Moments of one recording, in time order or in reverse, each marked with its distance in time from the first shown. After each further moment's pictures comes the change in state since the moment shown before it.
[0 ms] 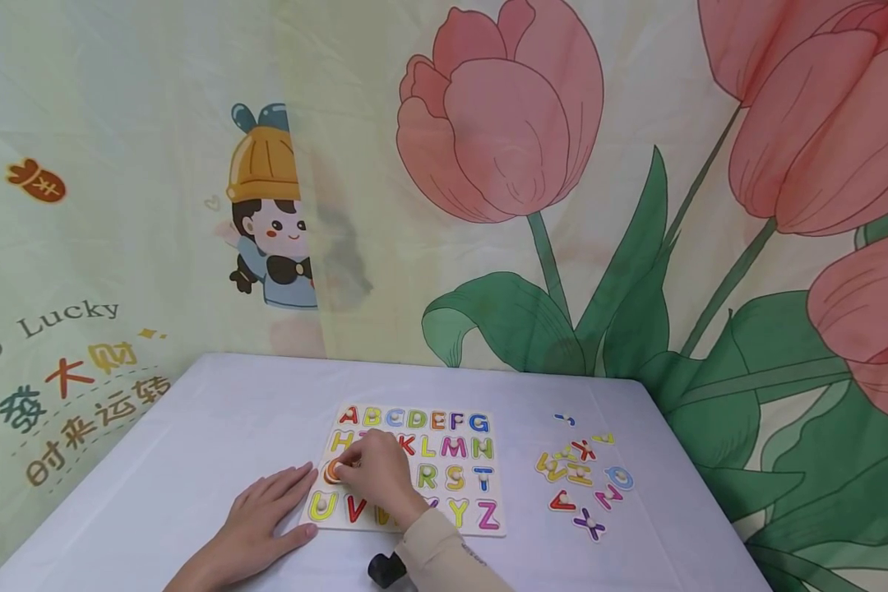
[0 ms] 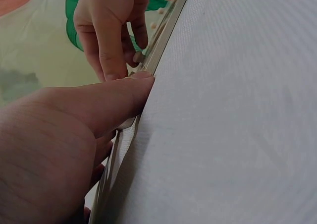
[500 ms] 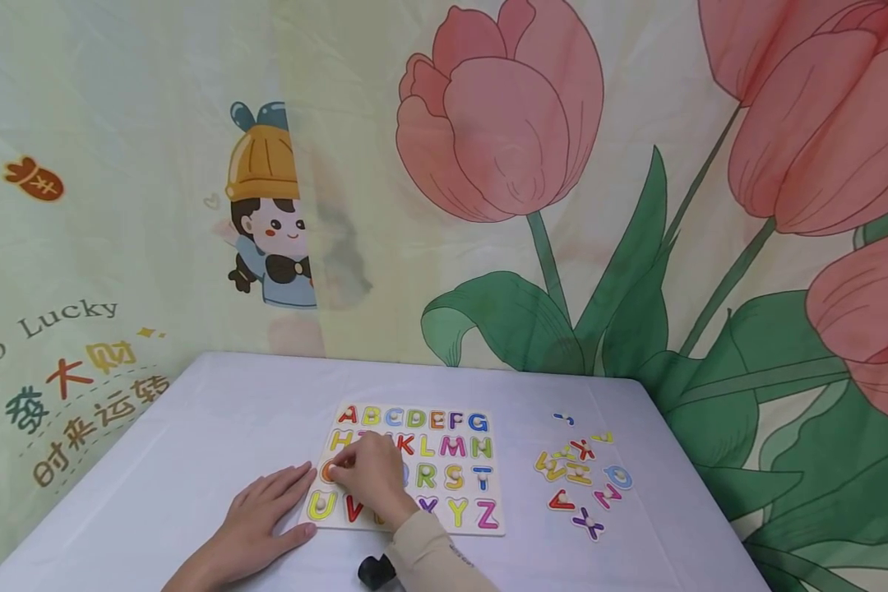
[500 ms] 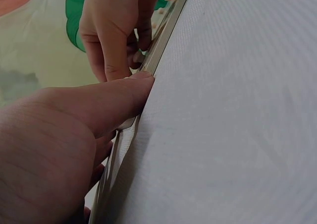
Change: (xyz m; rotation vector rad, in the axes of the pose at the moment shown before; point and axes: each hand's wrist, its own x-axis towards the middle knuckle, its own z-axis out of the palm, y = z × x) left_hand 0.001 0.000 -0.001 0.011 -0.020 -0.015; right_hand 0.002 -0.002 0.012 -0.006 0.033 0.061
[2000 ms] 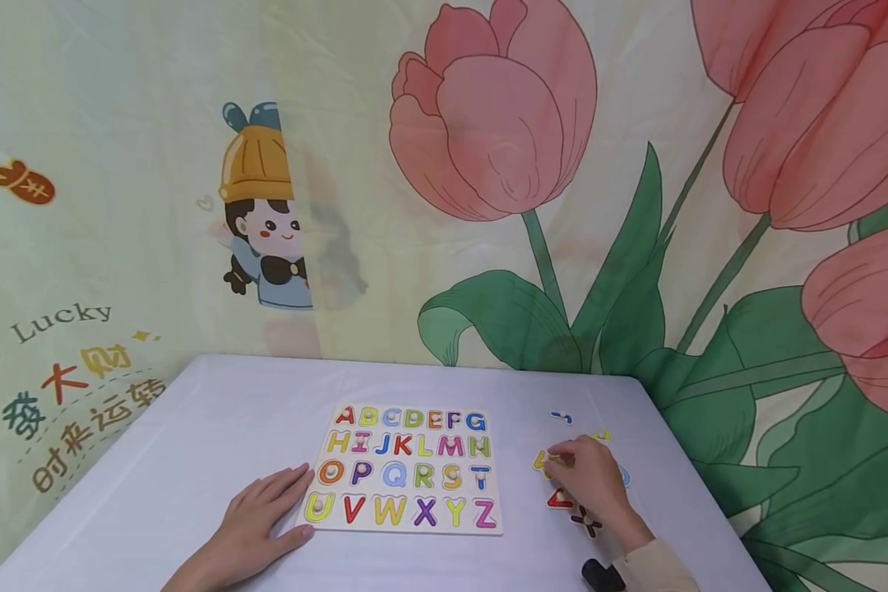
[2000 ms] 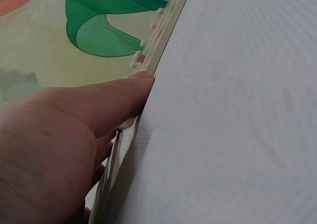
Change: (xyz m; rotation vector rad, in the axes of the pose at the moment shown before) left_hand 0.001 0.001 0.002 0.008 0.015 -0.015; right_hand -0.093 0.200 -0.216 -0.241 0.192 0.231
